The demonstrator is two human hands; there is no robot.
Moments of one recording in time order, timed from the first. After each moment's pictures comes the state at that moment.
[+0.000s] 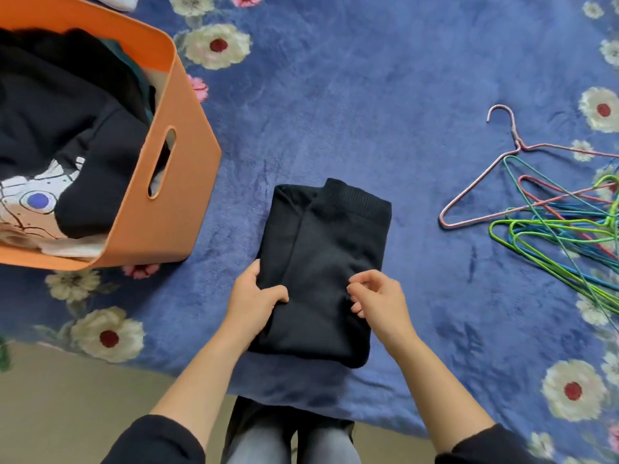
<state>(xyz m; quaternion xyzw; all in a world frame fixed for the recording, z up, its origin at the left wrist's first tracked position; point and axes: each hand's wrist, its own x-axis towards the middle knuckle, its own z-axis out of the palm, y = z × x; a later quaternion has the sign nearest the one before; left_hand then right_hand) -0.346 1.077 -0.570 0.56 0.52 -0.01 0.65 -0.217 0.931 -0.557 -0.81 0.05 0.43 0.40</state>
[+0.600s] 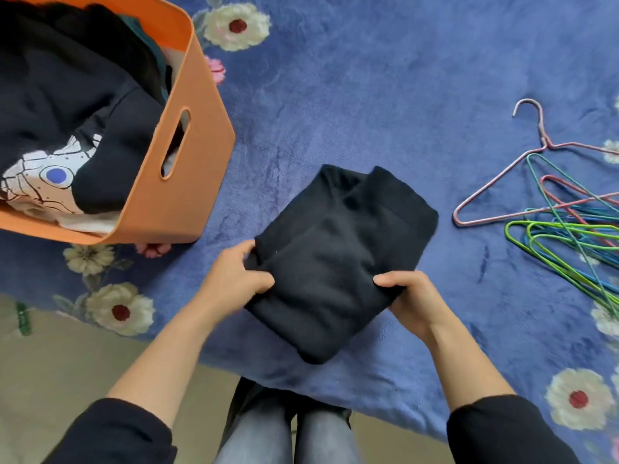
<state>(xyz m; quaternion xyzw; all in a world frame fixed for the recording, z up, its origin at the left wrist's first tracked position) -0.356 1.111 -0.535 0.62 0.49 -0.08 0.62 -0.176 0.902 -0.566 -0.58 0.15 0.57 0.56</state>
